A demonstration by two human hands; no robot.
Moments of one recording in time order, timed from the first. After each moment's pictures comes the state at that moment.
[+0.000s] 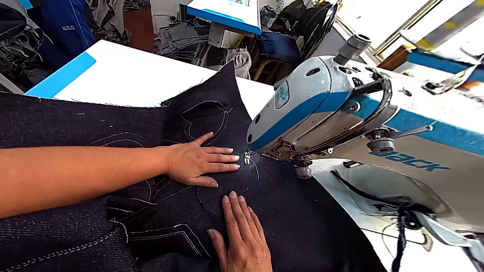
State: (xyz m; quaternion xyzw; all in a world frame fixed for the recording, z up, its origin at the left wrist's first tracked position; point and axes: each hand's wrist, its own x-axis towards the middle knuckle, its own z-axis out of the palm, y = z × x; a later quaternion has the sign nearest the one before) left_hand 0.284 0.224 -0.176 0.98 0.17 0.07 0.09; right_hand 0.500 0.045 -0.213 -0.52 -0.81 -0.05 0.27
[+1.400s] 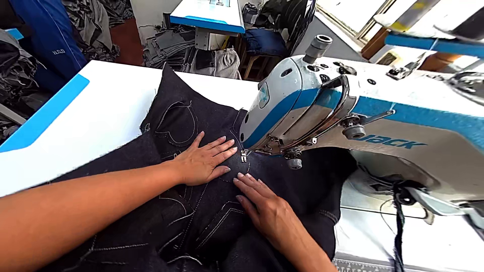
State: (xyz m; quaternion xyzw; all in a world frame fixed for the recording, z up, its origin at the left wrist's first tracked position) left_hand 0.310 0.213 -0.172 0.93 0.34 0.07 0.08; right_hand 0.542 0.106 -0.191 -0.47 -0.84 0.02 0.25
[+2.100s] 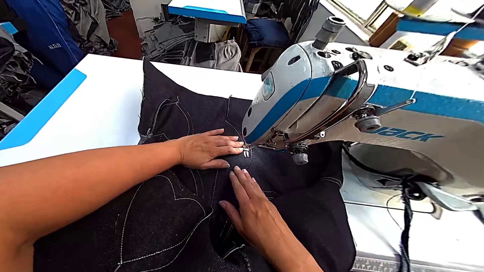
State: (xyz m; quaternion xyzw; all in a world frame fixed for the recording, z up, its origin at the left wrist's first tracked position) left_hand 0.302 0.259 -0.180 0.98 0.12 0.13 0.09; right_hand 0.505 0.091 -0.191 -0.52 -0.83 0.02 0.20
